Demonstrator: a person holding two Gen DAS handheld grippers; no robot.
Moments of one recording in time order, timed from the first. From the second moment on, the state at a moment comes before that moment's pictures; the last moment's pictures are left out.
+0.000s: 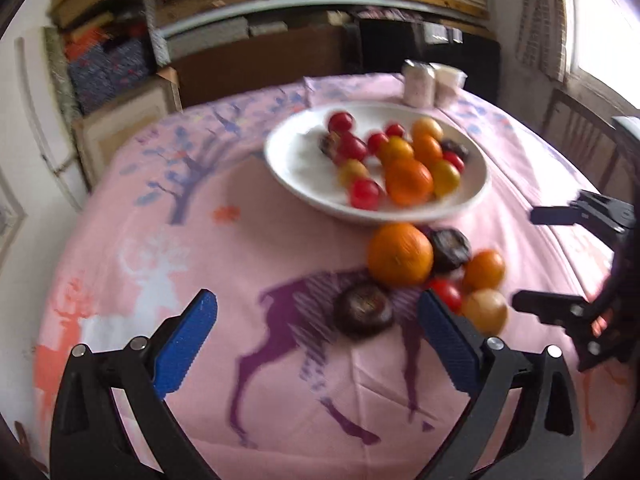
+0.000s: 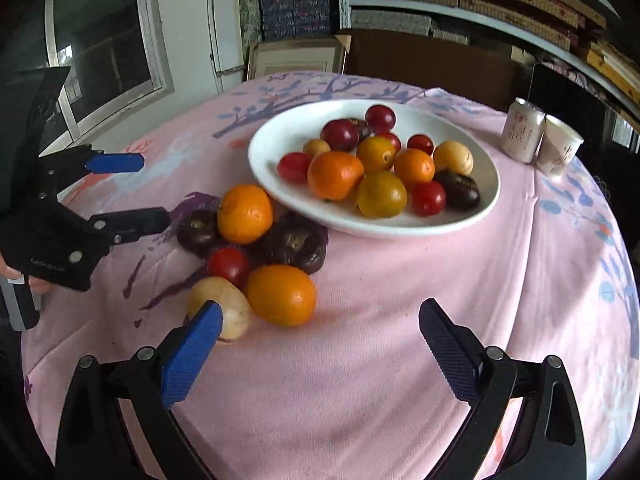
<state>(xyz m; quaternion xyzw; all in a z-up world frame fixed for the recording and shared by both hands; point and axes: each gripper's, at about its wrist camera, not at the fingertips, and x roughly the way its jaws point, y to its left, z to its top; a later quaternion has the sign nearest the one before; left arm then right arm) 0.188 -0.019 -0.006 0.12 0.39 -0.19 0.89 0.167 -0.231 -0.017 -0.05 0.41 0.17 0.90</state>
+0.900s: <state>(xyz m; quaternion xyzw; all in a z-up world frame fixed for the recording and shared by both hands) 0.192 -0.034 -0.044 0.14 0.42 -0.23 0.87 0.146 -0.199 -0.030 0.14 0.41 0.21 0.88</state>
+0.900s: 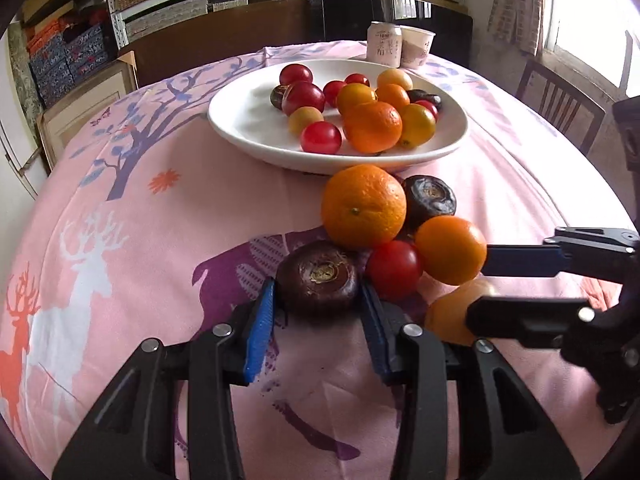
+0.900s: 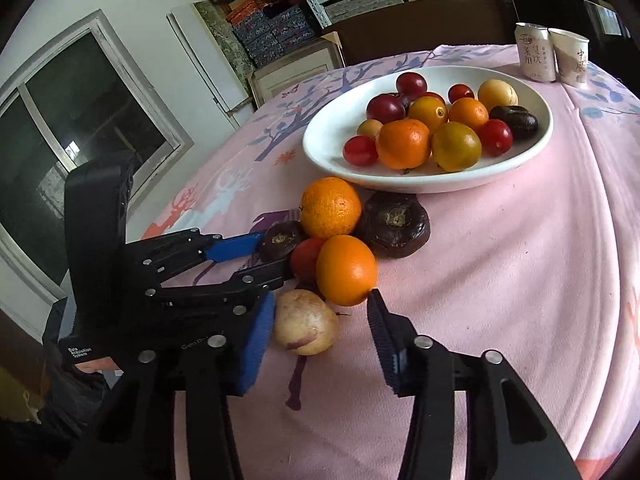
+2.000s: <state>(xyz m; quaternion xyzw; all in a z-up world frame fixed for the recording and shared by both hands) 0.188 -0.036 -0.045 0.16 0.41 -0.25 0.86 0.178 -0.219 -0.048 0.24 0.41 0.18 0.86</state>
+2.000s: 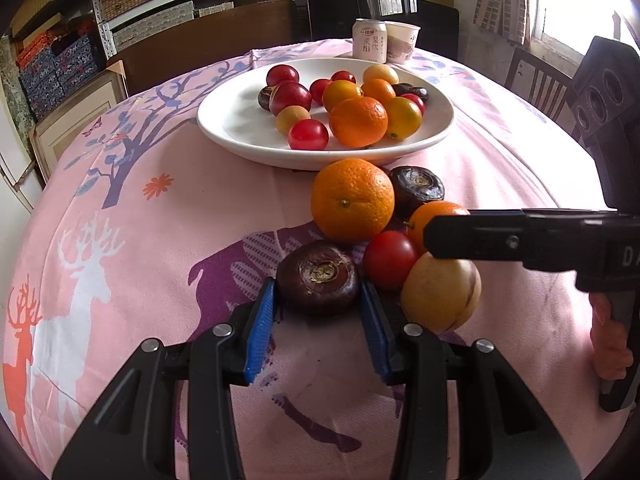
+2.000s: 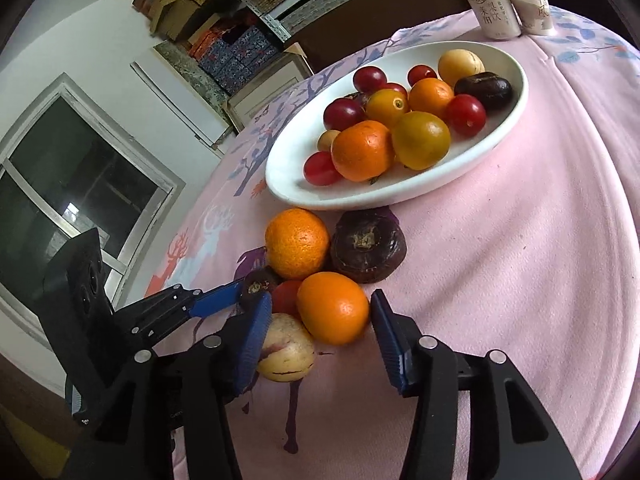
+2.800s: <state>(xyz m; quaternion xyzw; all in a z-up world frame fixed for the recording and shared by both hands) 0.245 -0.026 0.024 0.05 0.36 -0.22 0.91 0.206 -0.260 0.061 0.05 0.29 0.08 0.95</state>
